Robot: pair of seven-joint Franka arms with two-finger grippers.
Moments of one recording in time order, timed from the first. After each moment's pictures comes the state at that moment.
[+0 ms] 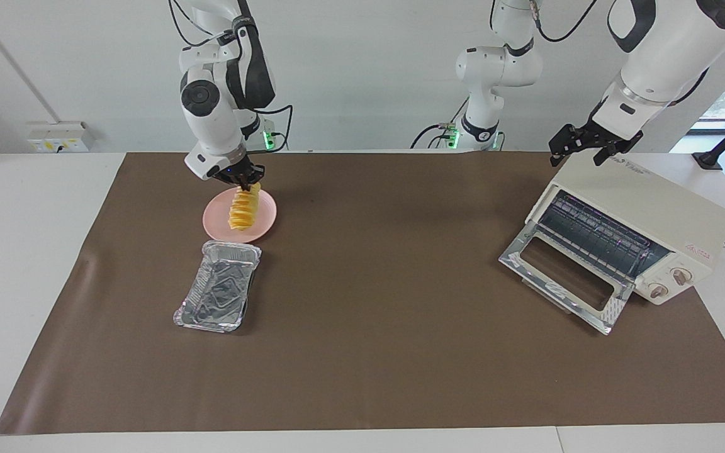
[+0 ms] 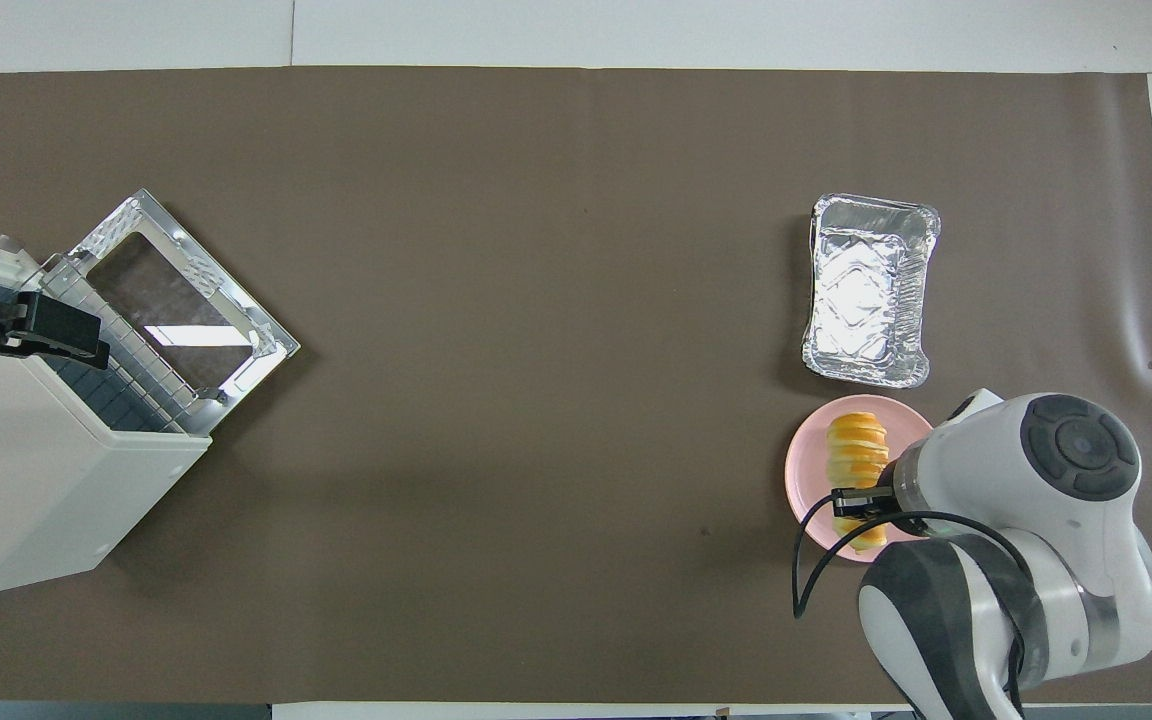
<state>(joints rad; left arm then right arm) -0.16 -0.03 0.09 -1.61 -0.02 1.44 -0.03 -0.02 -0.29 0.23 -2.50 0.10 2.03 0.15</state>
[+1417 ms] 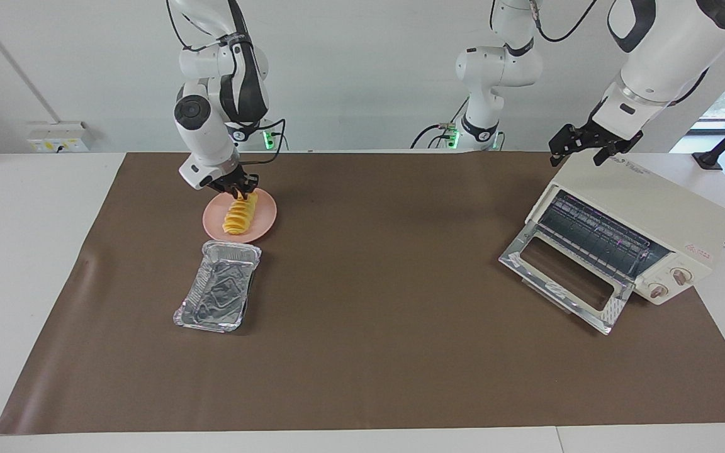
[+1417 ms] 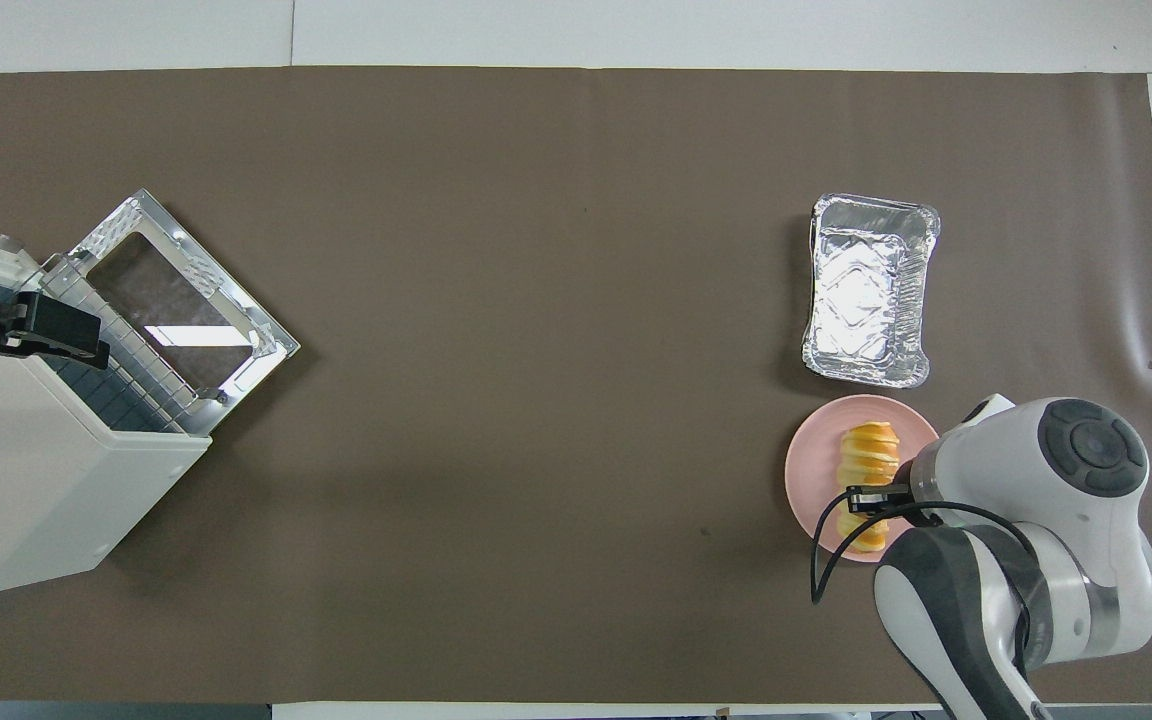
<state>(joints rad) -0.16 -0.03 0.09 -1.61 -0.02 1.44 -0.03 -0.08 -0.25 0.22 -2.54 0.10 2.10 0.11</state>
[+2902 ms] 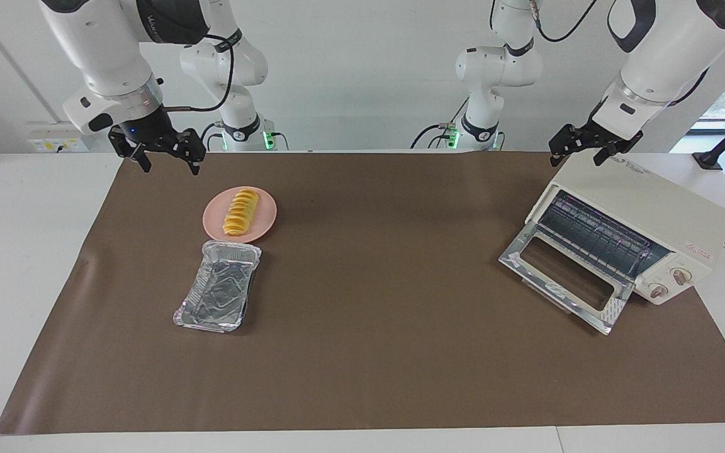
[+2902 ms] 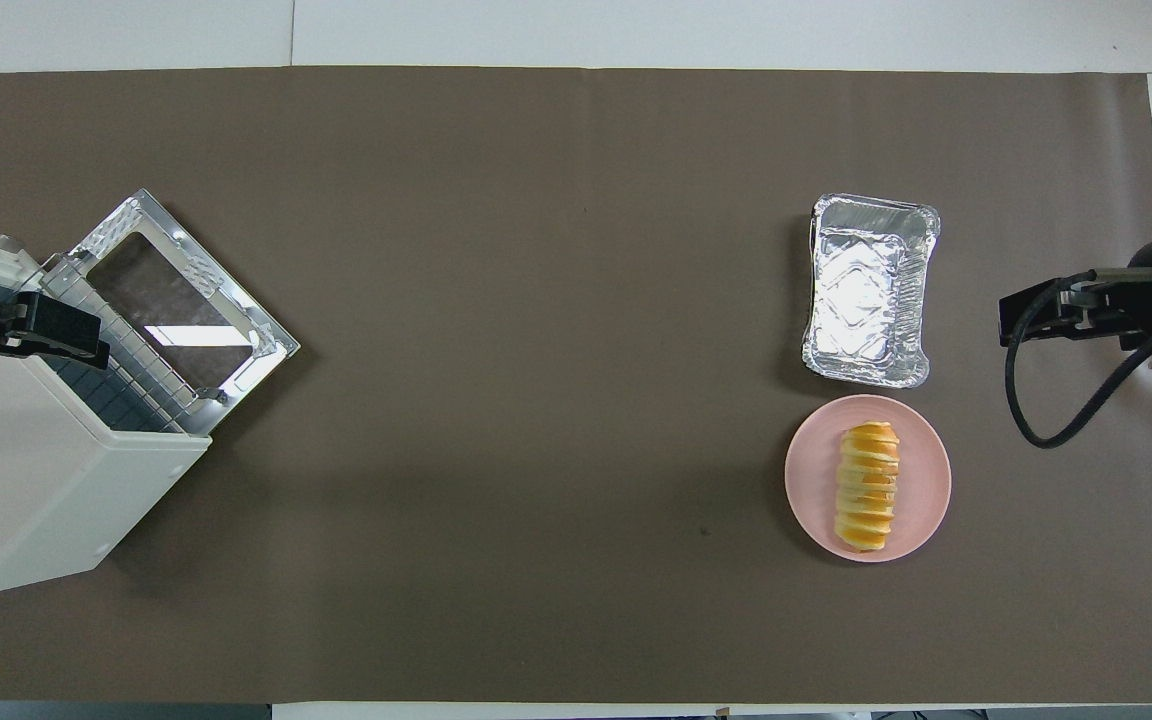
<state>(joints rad) -0.16 -0.03 0.09 -1.61 -0.02 1.44 -0.03 -0.19 -0.04 0.21 -1.66 -0.02 1.55 0.11</state>
